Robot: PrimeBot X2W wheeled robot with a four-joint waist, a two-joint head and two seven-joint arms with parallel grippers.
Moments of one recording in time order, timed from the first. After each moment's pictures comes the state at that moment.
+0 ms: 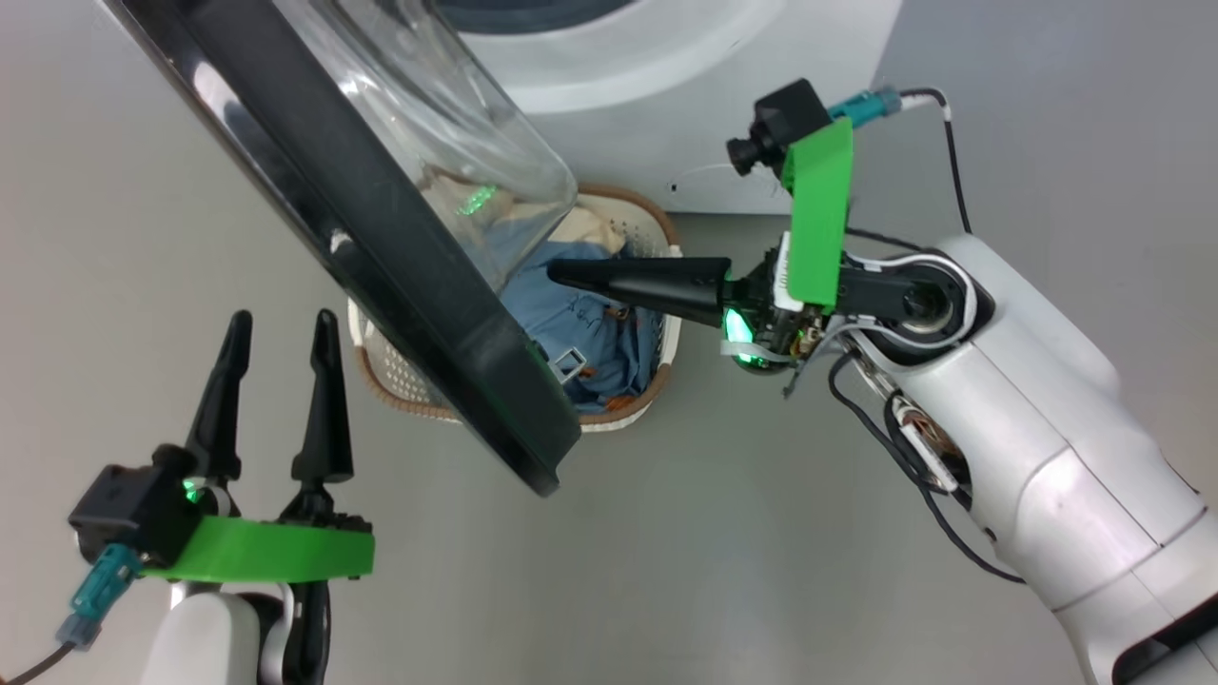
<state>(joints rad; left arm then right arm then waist) -0.27 0.03 -0.08 0.09 -0.30 -0.12 -0.25 -1.00 -0.19 0.67 0.53 1.97 0.13 0.84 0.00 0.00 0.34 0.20</state>
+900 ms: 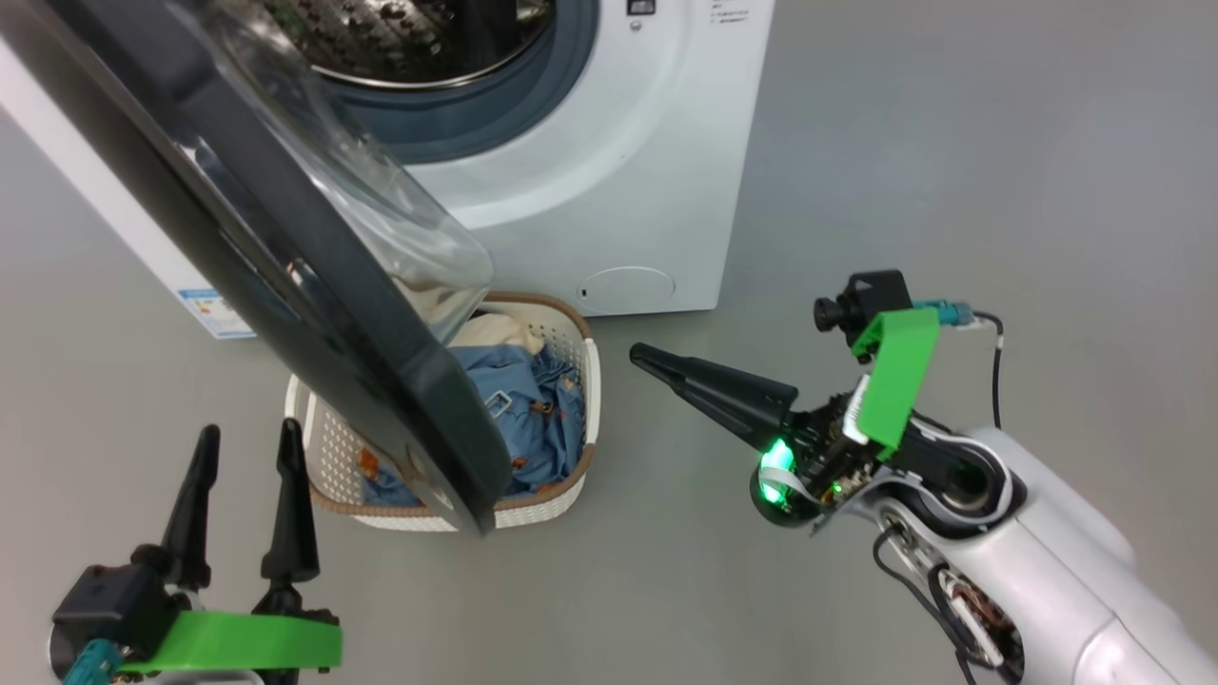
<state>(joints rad) -0.11 0.03 0.00 0.09 -0.28 -0.12 -0.25 -0.65 -0.29 0.65 0.29 2.13 0.13 0.56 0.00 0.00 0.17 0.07</state>
